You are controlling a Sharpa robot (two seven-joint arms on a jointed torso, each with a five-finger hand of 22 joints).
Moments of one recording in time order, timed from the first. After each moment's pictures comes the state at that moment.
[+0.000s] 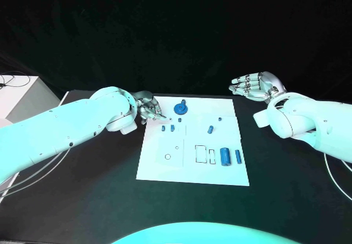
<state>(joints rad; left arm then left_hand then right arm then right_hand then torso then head) 1.19 -0.69 0.10 1.34 -1.11 0.01 -0.39 1.47 -0.07 0.15 0.30 0.05 0.71 0.15 0.61 0.53 0.90 0.07 0.91 0.54 1.35 0.01 1.31 1.19 0.15 1.05 0.11 1.06 0.81 1.31 -0.84 -0.14 1.35 -0.45 -0.51 0.22 1.37 -0.18 0.30 0.21 0.32 0.84 0.21 0.16 0.19 1.00 0.20 0.07 0.06 0.95 0.18 0.07 0.15 0.17 0.68 0.29 0.07 0.06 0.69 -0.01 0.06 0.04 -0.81</state>
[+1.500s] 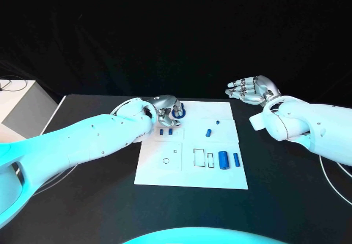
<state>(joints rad) 1.18 -0.49 0.00 1.13 -1.46 -0.22 -0.03 1.44 -0.28 0.55 0.16 0.05 0.78 0.14 0.48 0.31 0.81 0.11 0.65 0.20 1.29 0.04 1.34 1.01 0.15 1.15 0.13 1.16 0.97 1.31 -0.83 -0.14 1.35 -0.44 -0.51 0.22 1.37 -0.18 0.31 0.21 0.32 0.84 0.21 0.16 0.19 1.00 0.20 0.07 0.06 0.95 0.18 0.07 0.15 0.17 0.68 0.29 0.07 0.06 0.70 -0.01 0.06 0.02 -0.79</state>
